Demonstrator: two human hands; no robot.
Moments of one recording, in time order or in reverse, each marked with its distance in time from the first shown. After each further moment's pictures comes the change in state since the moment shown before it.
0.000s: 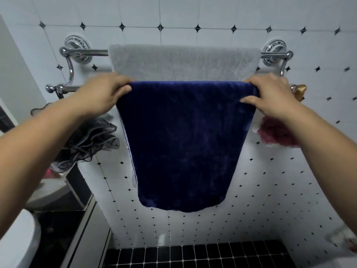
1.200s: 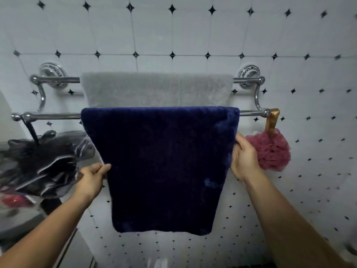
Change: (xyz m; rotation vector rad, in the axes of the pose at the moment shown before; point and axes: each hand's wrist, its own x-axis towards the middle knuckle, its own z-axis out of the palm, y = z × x) left_hand -0.080 0.009 0.168 -0.919 0.154 -0.834; right_hand -0.056 0.004 0.099 1.908 0.035 0.424
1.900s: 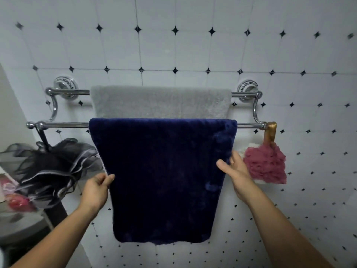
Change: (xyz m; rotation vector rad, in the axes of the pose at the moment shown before) left_hand -0.020 0.005 0.008 0.012 0.059 -0.021; right_hand -0.007 0.025 -0.030 -0.360 -0.035 -0.015
